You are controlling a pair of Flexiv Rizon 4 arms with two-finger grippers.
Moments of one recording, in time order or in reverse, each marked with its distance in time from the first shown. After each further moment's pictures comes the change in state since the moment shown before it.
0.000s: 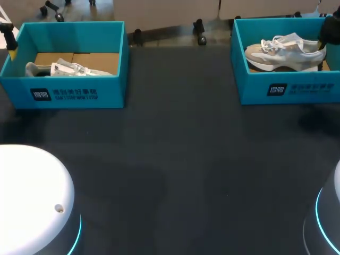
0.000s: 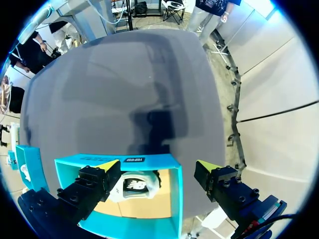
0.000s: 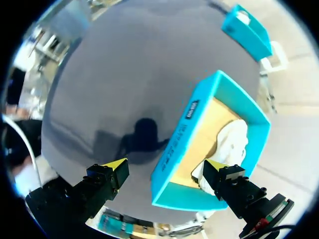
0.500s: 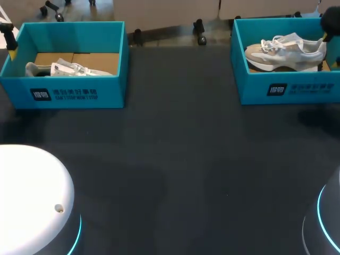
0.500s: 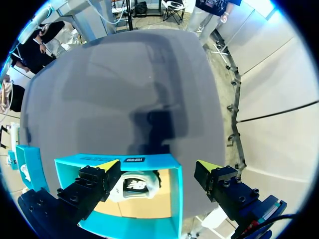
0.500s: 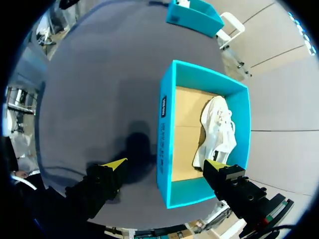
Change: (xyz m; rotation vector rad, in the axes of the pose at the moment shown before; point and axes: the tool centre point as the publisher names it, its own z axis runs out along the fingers) left arm 0.000 0.000 0.000 0.000 0.000 0.000; right arm -0.007 -0.005 -0.001 -0.024 -0.120 0.391
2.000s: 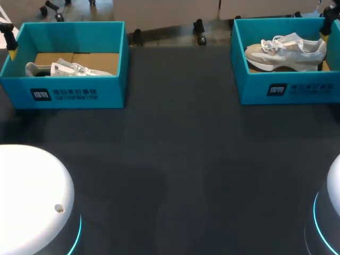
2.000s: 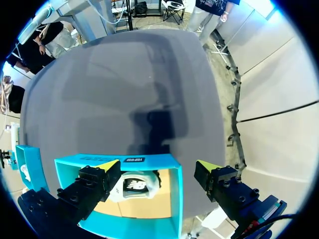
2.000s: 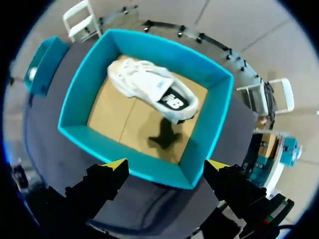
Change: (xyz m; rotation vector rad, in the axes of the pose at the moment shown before) left arm 0.000 0.000 0.000 0.000 0.000 0.000; right arm -0.085 -0.055 0.032 0.273 0.102 1.220
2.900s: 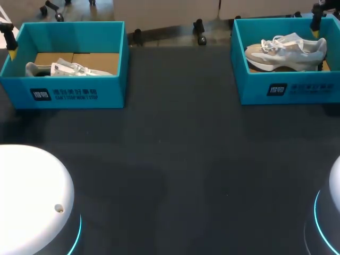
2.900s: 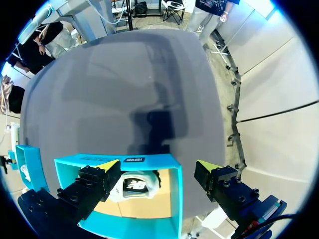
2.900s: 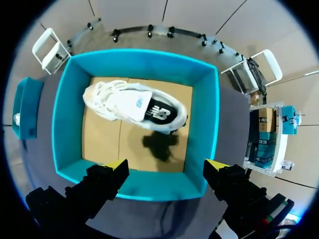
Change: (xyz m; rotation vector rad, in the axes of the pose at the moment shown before) left arm 0.000 0.000 0.000 0.000 0.000 0.000; right arm -0.002 0.034 0.020 0.006 -0.048 0.256
